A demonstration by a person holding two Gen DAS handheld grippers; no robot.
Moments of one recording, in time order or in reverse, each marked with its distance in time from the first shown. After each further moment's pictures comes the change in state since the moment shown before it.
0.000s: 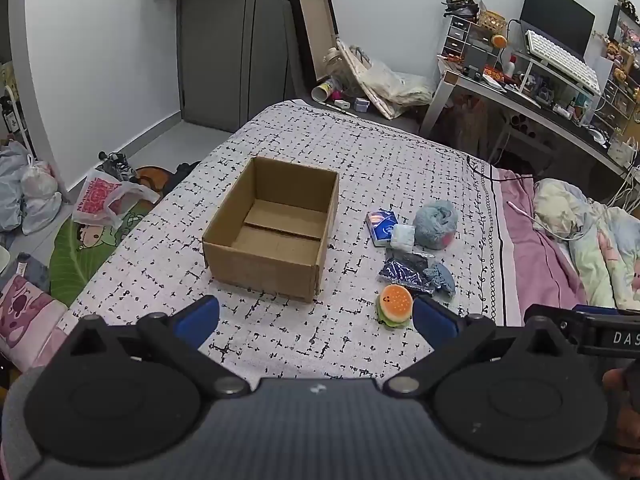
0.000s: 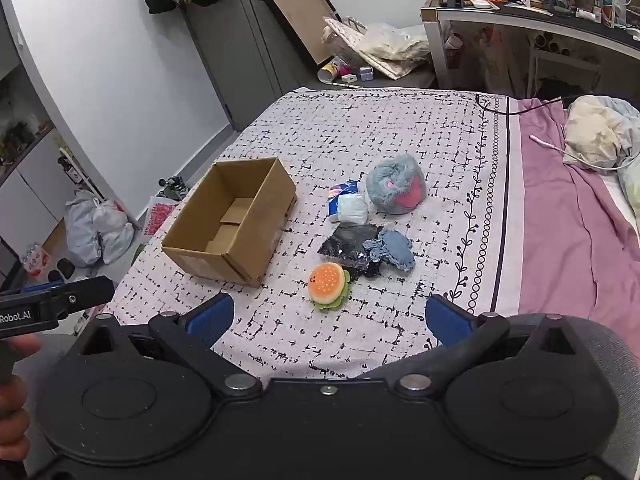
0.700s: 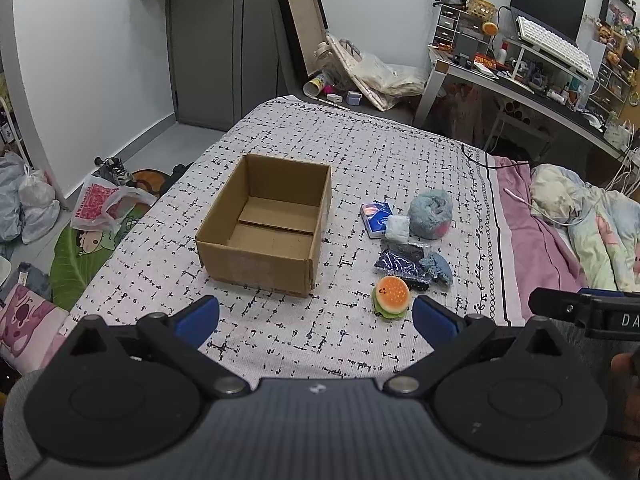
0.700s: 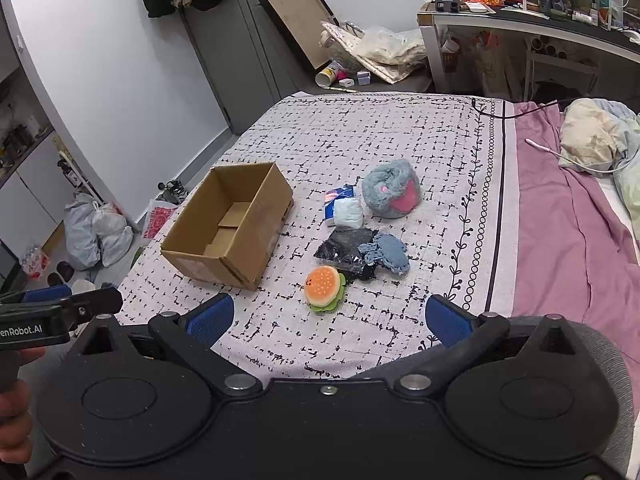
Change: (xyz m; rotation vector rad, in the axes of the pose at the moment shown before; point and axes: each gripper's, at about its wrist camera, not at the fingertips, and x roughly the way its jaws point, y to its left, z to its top) left arm -0.002 -0.011 -0.003 0.044 0.014 0.004; right arm -0.004 -0.004 0.002 0.008 -0.005 -0.005
